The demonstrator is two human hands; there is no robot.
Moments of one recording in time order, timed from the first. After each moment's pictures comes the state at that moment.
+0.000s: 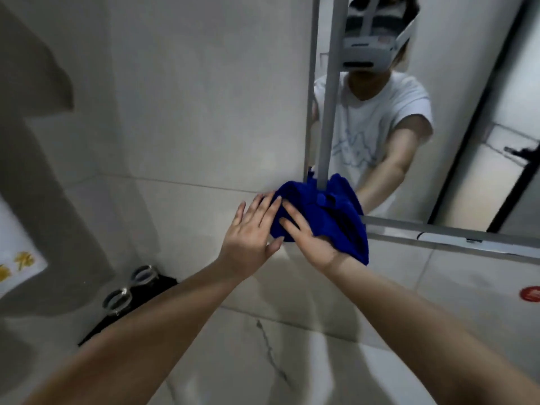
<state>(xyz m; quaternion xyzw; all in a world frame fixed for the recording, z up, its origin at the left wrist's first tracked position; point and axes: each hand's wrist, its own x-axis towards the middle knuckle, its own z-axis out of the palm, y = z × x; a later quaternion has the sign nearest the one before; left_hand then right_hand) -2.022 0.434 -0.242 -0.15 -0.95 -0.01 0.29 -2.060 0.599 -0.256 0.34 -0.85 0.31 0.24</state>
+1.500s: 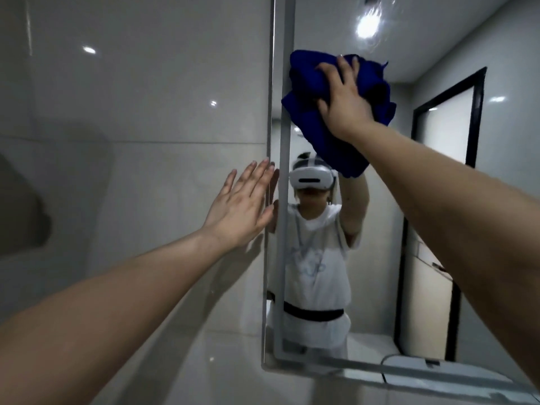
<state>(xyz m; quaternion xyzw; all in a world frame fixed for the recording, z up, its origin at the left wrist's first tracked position) -2.038 0.475 0.049 -0.20 -0.85 0.03 0.48 -2.056 0.681 0.211 0.15 -0.83 0.13 0.53</state>
